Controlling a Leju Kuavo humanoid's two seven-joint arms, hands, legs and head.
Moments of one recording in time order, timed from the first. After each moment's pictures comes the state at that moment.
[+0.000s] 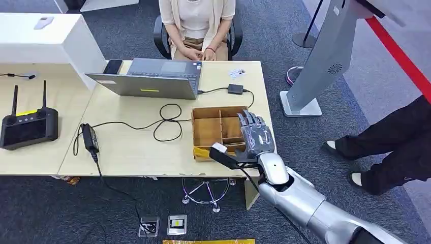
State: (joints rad) left arm -0.12 0.00 -0.80 -0.21 0.98 0.49 -0.13; right arm -0.65 -0.24 1.02 -1.02 0.87 -0.22 0.53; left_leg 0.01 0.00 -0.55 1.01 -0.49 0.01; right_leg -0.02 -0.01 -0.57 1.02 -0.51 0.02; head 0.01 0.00
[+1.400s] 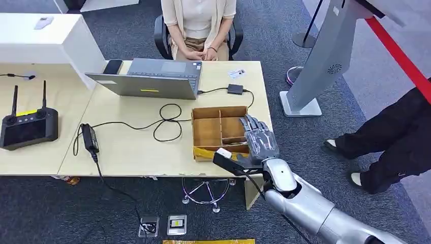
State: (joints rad) left arm -0.13 0.00 -0.80 -0.21 0.94 0.47 -0.09; right arm -0.59 -0.31 1.02 -1.14 0.81 -0.23 0.50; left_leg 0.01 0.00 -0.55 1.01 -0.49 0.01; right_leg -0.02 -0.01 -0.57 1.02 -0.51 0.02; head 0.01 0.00
